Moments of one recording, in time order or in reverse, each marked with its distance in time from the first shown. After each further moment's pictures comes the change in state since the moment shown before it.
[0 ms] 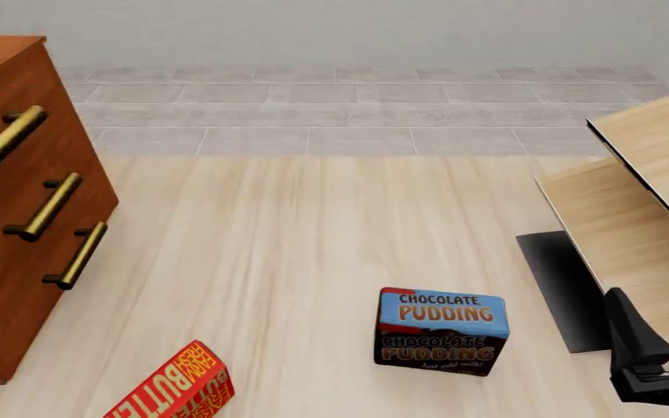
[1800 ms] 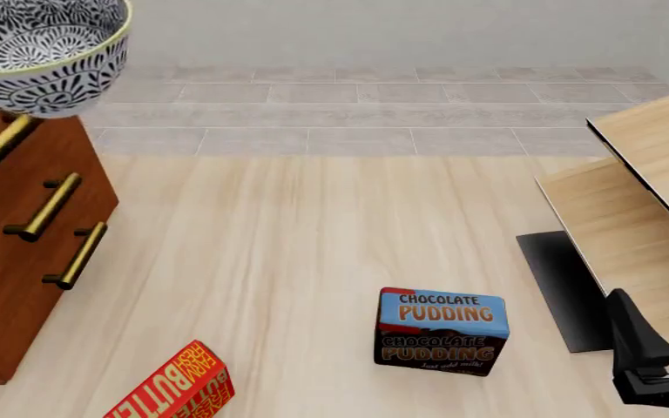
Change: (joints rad) left arm -0.475 -0.157 0.260 -0.026 0.216; right arm -0.004 -0.026 0.000 0.017 -0.002
